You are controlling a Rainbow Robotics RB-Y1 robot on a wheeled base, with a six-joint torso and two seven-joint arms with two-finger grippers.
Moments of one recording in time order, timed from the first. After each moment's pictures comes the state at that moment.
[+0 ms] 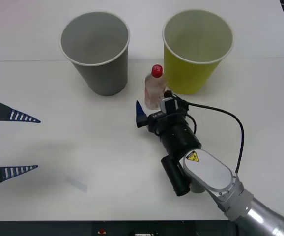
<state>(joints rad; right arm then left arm) -0.30 -0.29 0.70 -1.45 1.32 0.37 -0.11 0.26 1.13 0.26 -2.01 -1.31 -1.13 -0.09</state>
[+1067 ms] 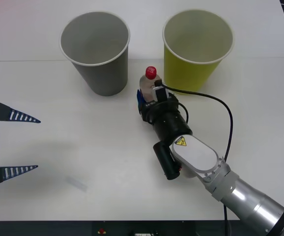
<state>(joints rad) -0.43 -0.23 0.70 -1.29 1.32 0.38 -0.12 0.26 1.13 0.26 -2.01 -1.31 -1.13 -0.09</state>
